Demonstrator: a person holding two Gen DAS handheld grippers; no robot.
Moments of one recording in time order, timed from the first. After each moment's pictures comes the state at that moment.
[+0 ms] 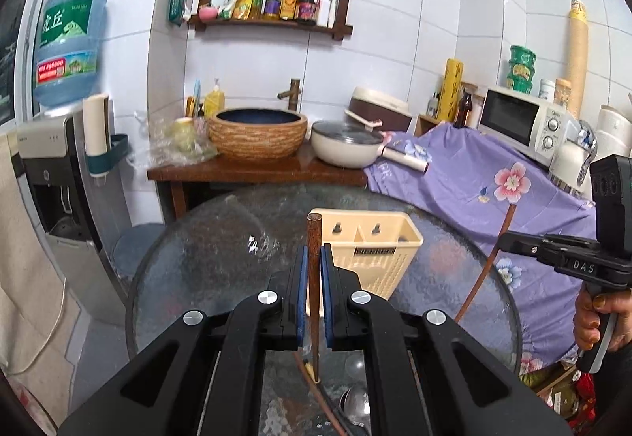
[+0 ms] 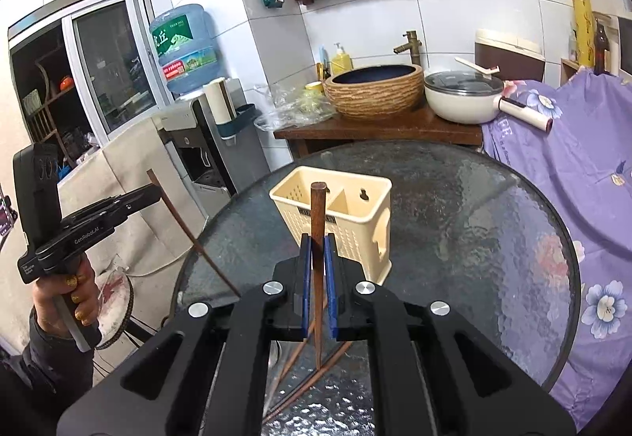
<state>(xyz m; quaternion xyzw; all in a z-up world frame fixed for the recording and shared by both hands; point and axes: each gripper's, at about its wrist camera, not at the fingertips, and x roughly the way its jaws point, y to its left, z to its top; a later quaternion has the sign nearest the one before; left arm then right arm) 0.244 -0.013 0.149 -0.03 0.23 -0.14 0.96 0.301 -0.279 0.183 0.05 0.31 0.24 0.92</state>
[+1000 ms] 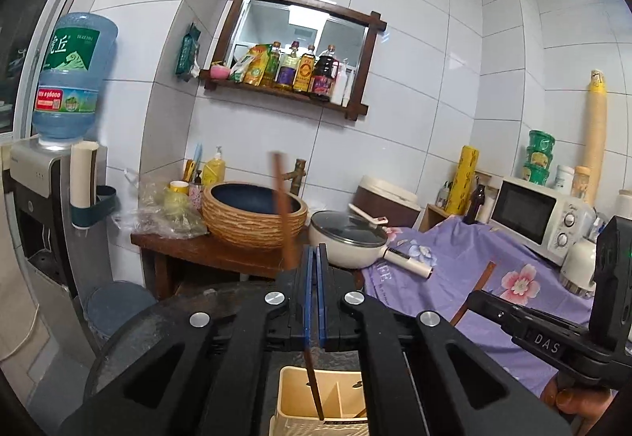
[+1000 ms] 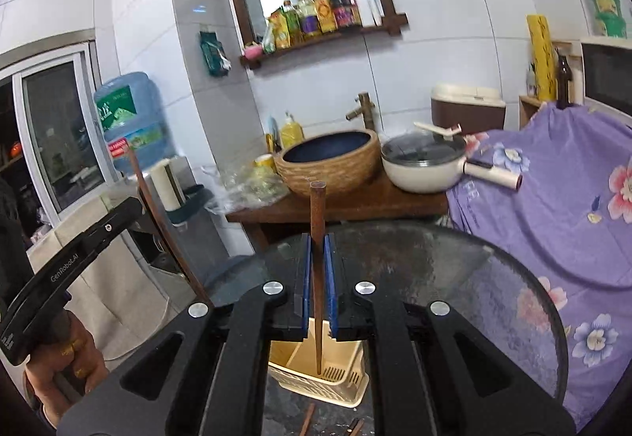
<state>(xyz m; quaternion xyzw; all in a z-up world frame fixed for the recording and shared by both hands) 0.339 -0.050 0.214 -0.11 0.11 -0.11 0.98 0.404 -0.262 0.242 0.09 0.22 0.13 0.96</state>
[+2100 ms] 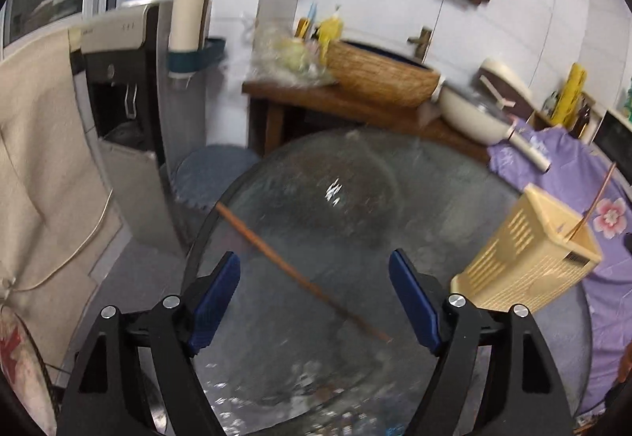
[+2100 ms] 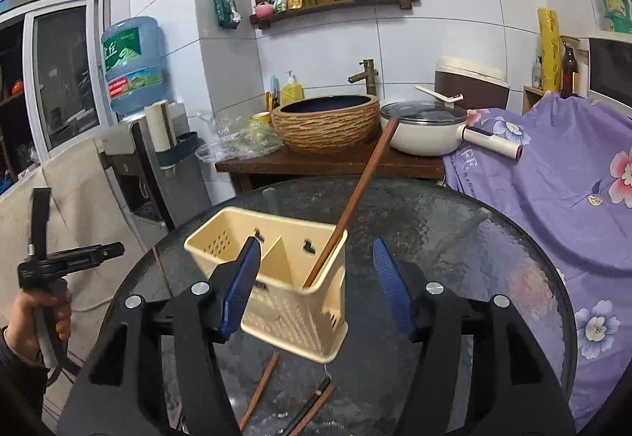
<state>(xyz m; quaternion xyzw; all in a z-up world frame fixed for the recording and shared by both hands) 0.361 0.107 0.040 -0.11 0.35 0.03 0.93 0.368 -0.258 0.131 0.03 0.24 0.14 0.96</state>
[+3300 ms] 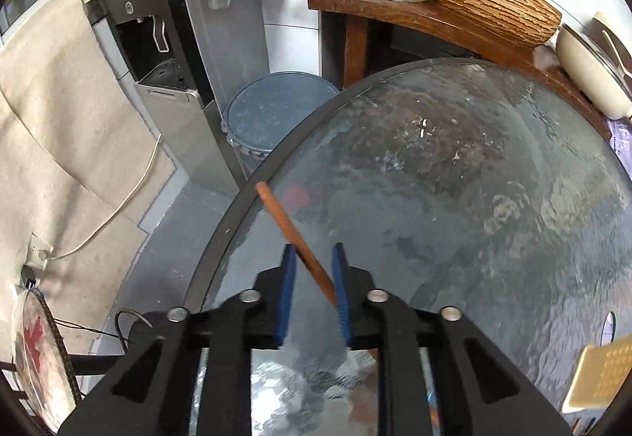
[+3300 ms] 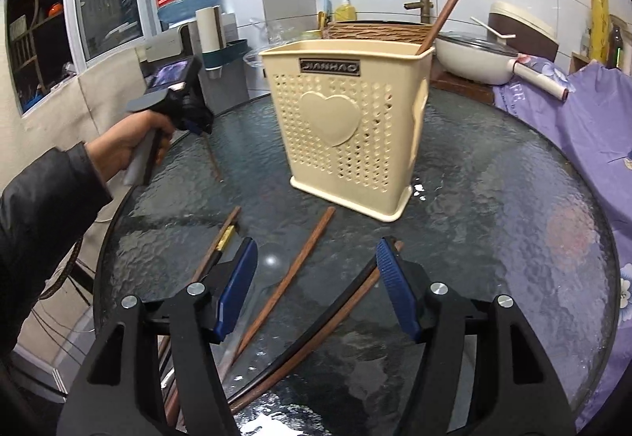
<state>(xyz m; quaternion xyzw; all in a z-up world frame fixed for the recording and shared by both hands) 0.507 0.144 -0.039 -0.08 0.49 0.16 0.85 0.300 -0.222 0.030 -0.03 0.34 0.22 0.91</state>
